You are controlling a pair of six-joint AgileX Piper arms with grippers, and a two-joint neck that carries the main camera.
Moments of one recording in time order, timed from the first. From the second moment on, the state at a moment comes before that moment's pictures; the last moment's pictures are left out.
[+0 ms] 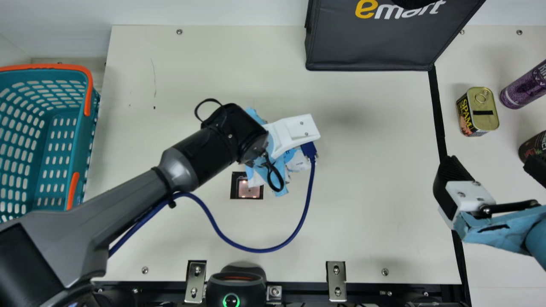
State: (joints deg) left arm -48.3 109.8 -83.6 -4.8 54.5 24.4; right arm 0.7 42.6 -69.8 -0.8 69.6 0.0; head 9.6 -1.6
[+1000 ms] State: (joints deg) left arm -51.2 113.9 -87.7 -8.3 53.6 37.3; right arm 0.7 42.6 -69.8 -0.8 69.7 0.0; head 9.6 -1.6
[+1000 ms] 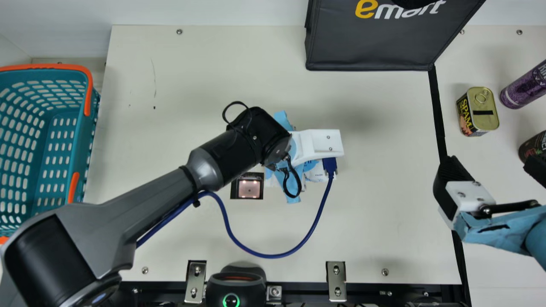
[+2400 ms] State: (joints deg) left arm -30.1 89.7 -68.9 -17.1 48.9 27.2; right arm 0.7 42.6 -69.8 -0.8 69.6 0.0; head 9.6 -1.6
